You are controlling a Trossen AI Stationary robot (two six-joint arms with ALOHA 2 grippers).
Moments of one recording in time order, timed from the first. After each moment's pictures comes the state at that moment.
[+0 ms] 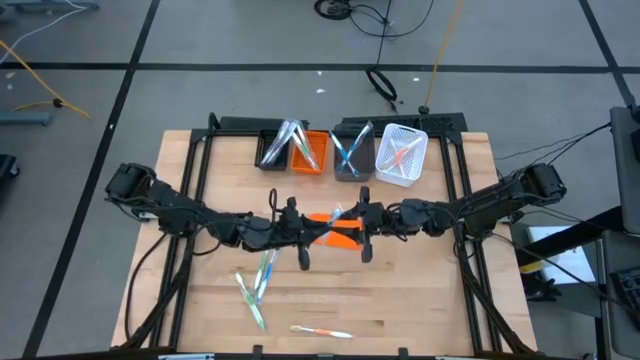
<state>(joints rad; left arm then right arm) -0.30 1.55 0.86 0.63 -0.51 -0.20 0.22 1.39 0.72 0.73 0.19 0.06</state>
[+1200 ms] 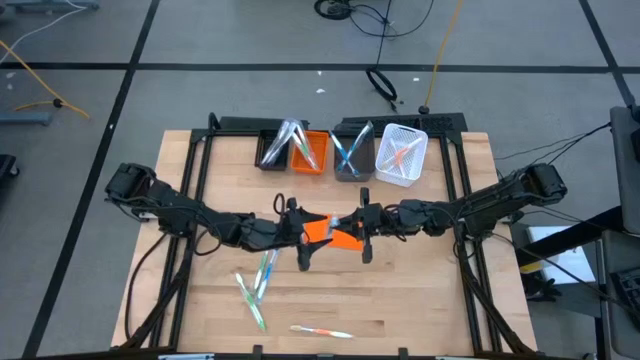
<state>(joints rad) -0.30 1.55 0.86 0.53 -0.50 -0.13 0.21 1.38 0.72 0.67 0.18 0.07</state>
